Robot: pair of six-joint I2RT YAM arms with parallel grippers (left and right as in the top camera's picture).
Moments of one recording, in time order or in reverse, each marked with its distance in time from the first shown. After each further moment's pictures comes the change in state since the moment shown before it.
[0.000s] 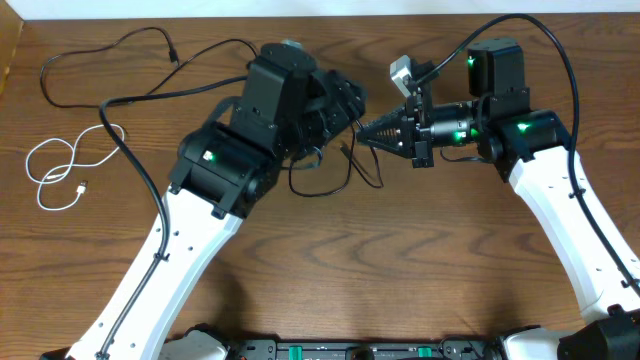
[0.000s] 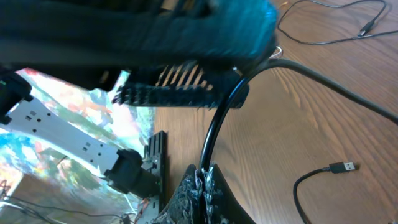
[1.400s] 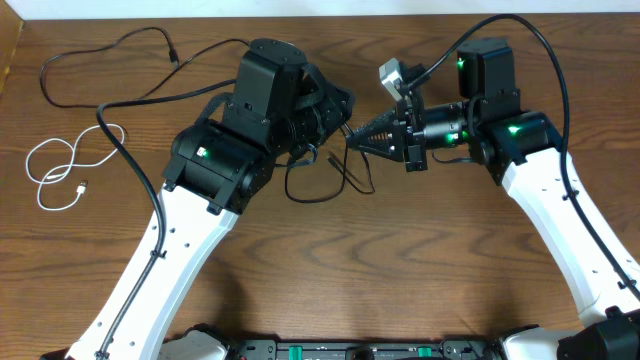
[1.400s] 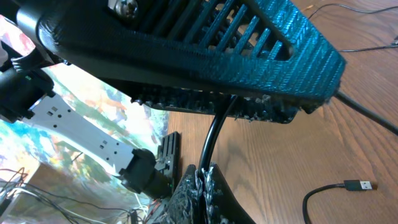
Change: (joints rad) left arm 0.031 0.002 0.000 -0.008 0.060 -0.044; right arm 0.040 0.000 0.000 0.048 -0.044 0.026
